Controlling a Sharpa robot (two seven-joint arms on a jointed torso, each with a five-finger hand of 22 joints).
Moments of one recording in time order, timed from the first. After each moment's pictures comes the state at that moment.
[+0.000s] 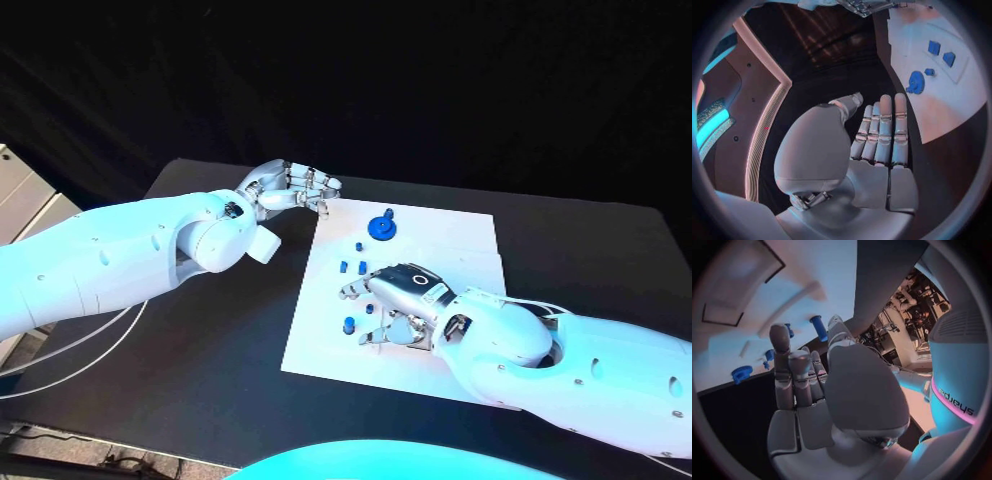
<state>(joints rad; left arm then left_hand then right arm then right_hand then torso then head) 1.21 -0.87 -0.03 1.40 -0.28 -0.11 0.29 1.41 -0.19 0.53 0.12 0.09 0.87 0.20 0.21 0.35 0.90 0.15 0.43 0.16 0.91 0.08 0.91 0.39 0.17 0.84 0.18 0.67 0.69 1.13 -0.69 -0.19 1.77 -1.70 -0.39 -0.19 1.54 -0.23 -0.01 0.30 0.12 0.80 0.13 0.07 0.37 0.79 0.13 0.27 0.08 1.35 0.04 1.15 0.71 0.15 1.29 0.13 0.57 1.03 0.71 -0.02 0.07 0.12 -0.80</state>
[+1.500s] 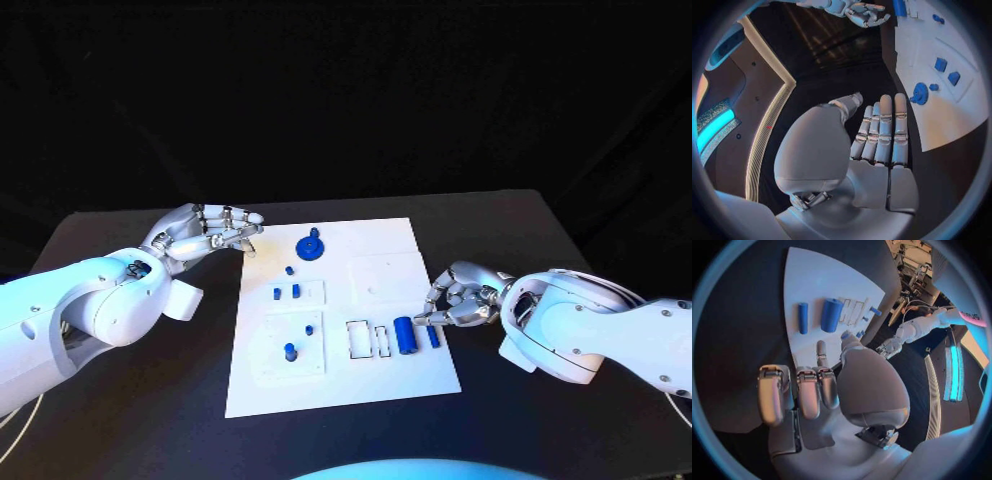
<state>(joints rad) 1.18 -0.93 -0.03 1.49 -0.27 -0.13 0.31 1.41 -0.19 0.52 0.12 0.09 0.85 0.21 0.21 0.35 0.90 0.15 0.43 0.16 0.91 0.08 0.91 0.39 0.17 0.84 0.18 0.67 0.69 1.20 -1.17 -0.20 1.93 -1.12 -0.36 -0.44 1.26 -0.13 0.02 0.29 0.18 0.96 0.09 0.39 0.44 1.47 0.02 1.57 1.31 1.46 -0.04 1.57 1.31 0.03 1.46 0.05 1.49 1.31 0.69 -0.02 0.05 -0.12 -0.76</state>
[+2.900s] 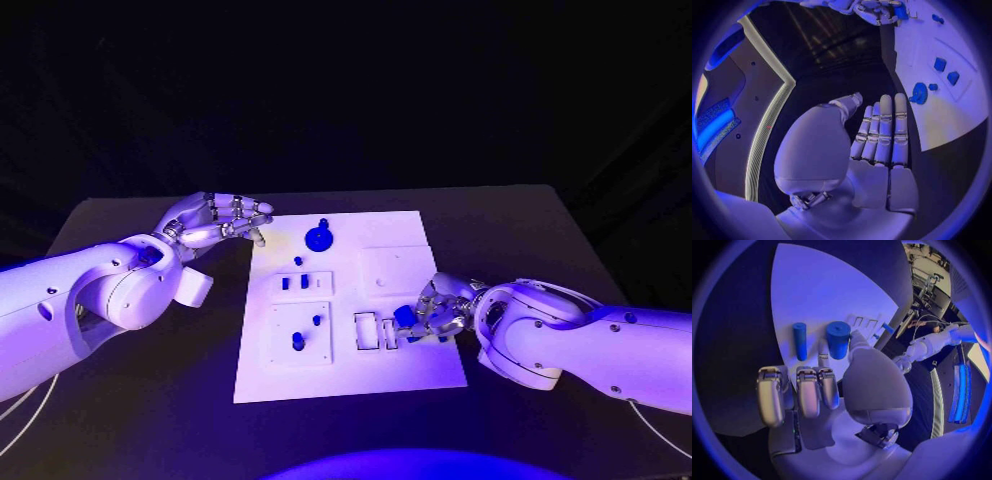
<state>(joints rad) 1.18 -0.93 -0.03 1.49 -0.26 -0.13 0.31 1.41 -0.19 0.52 0.12 0.09 0.85 0.21 0.21 0.35 0.90 0.15 0.43 0.16 0.91 0.08 0.91 0.39 0.17 0.84 0.18 0.66 0.69 1.13 -1.02 -0.19 1.86 -1.24 -0.35 -0.58 1.22 -0.14 -0.05 0.29 0.19 0.98 0.09 0.40 0.59 1.47 0.02 1.57 1.31 1.47 -0.05 1.57 1.31 0.01 1.46 0.05 1.53 1.31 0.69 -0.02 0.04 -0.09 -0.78</state>
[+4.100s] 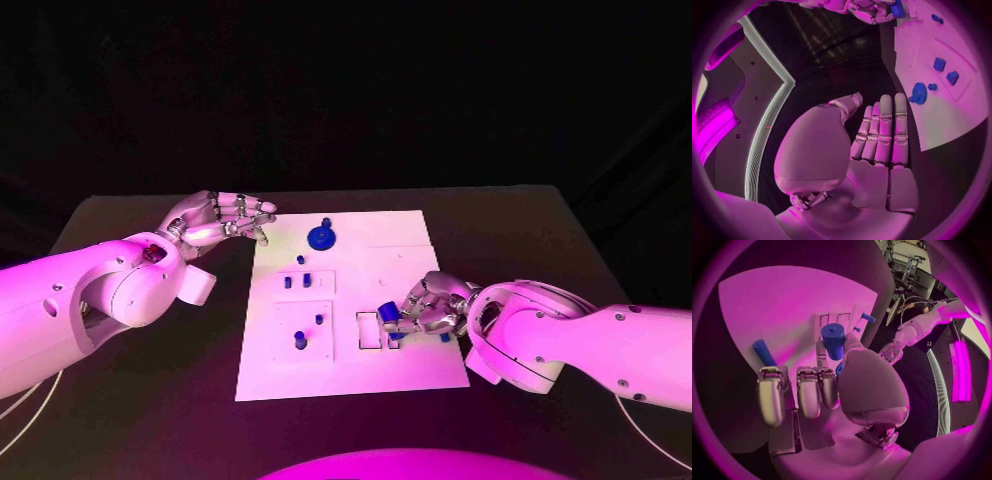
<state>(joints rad) 1.18 -0.93 -0.03 1.49 -0.26 -0.13 0.30 1.41 -0.19 0.52 0.12 0.09 0.85 0.21 0.21 0.35 0.90 0.15 0.43 0.16 0.91 0.08 0.91 0.39 0.17 0.84 0.19 0.66 0.69 1.16 -1.00 -0.20 1.92 -1.04 -0.42 -0.54 1.25 -0.06 0.01 0.29 0.18 1.00 0.09 0.40 0.45 1.47 0.00 1.57 1.31 1.46 -0.06 1.57 1.31 0.01 1.46 0.05 1.52 1.31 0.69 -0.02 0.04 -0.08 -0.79</state>
